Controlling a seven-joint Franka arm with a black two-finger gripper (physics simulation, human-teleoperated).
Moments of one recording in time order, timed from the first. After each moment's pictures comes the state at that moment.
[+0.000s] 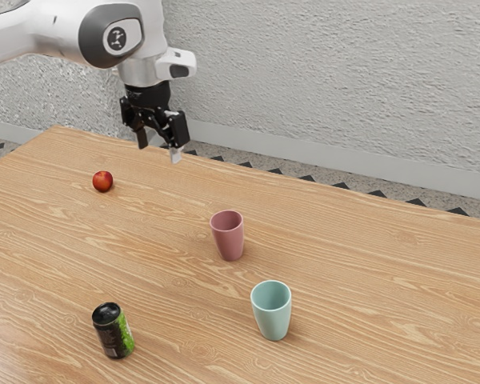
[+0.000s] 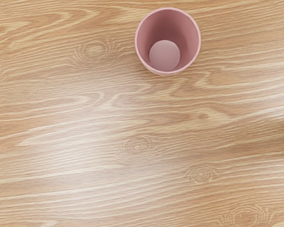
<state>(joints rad) -0.22 0.06 0.12 -1.61 0.04 1.64 0.06</state>
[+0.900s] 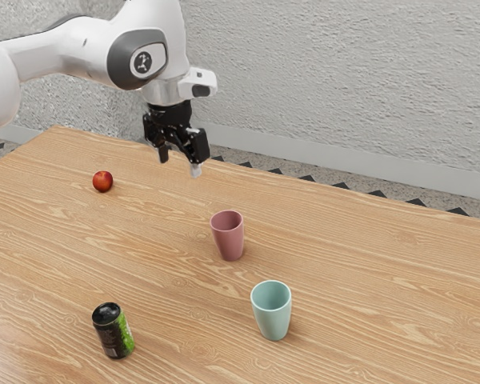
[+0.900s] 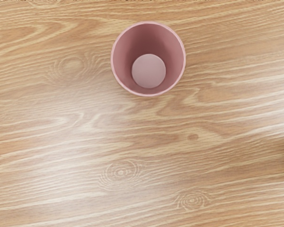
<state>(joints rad) -0.24 0.14 0.12 -1.62 0.02 1.74 0.06</state>
